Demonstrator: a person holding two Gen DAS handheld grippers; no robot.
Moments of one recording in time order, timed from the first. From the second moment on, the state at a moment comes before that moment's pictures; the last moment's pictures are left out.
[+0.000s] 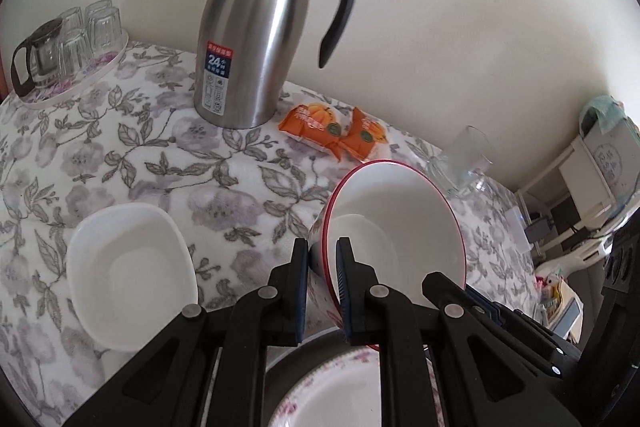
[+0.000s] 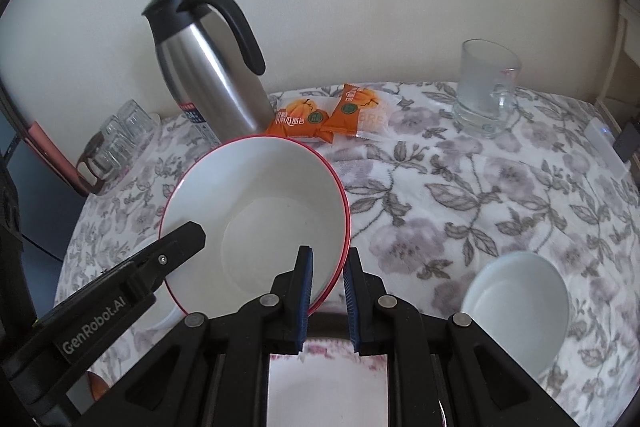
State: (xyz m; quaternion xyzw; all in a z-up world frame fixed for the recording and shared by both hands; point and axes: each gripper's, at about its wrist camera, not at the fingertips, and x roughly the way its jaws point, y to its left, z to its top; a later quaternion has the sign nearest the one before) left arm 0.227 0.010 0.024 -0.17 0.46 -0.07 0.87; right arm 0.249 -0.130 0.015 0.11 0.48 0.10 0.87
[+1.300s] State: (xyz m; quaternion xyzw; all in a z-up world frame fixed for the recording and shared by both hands) left arm 0.112 -0.021 0.033 -0.09 0.48 -0.08 0.87; right arm 0.120 -0.166 0.012 0.17 0.45 0.10 0.87
